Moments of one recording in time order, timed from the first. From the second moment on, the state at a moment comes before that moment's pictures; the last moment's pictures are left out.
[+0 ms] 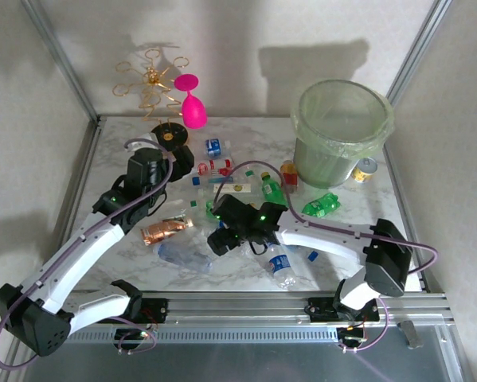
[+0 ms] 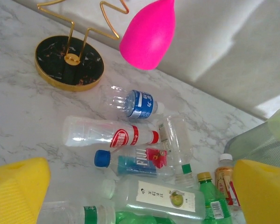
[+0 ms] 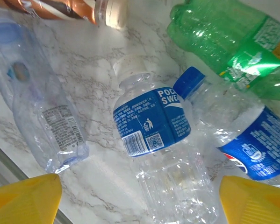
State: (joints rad) left arm -0.47 1.08 1.02 -0.40 -0.34 -0.70; right arm 1.15 1.58 1.20 -0.70 0.10 0.38
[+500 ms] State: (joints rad) left arm -0.47 1.05 0.98 -0.35 -0.31 -0.70; right arm 1.15 1.76 1.25 -0.79 0.13 0.26
